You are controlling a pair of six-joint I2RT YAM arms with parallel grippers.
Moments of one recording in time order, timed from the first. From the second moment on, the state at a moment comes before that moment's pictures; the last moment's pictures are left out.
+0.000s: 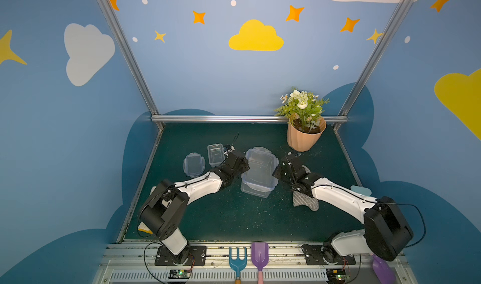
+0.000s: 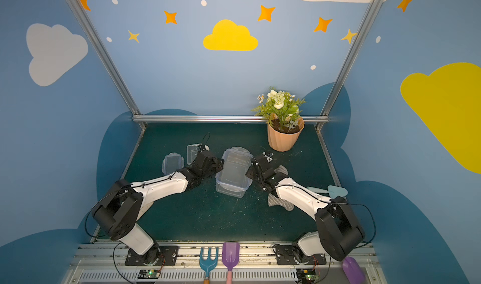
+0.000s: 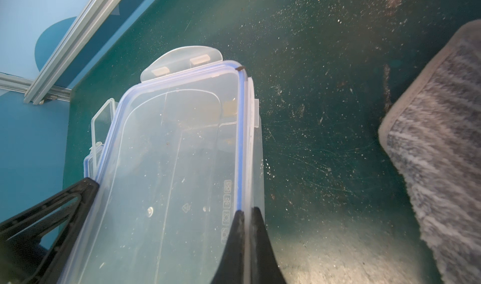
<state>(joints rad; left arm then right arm) -0.65 1.66 0.96 0.03 -0.17 -0.99 0.66 1.41 0.83 -0.19 0.16 0.93</state>
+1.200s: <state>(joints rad) -0.74 1.70 1.01 -0.56 -0.29 -0.96 0.69 1.40 0.81 -0.25 0.11 0.91</state>
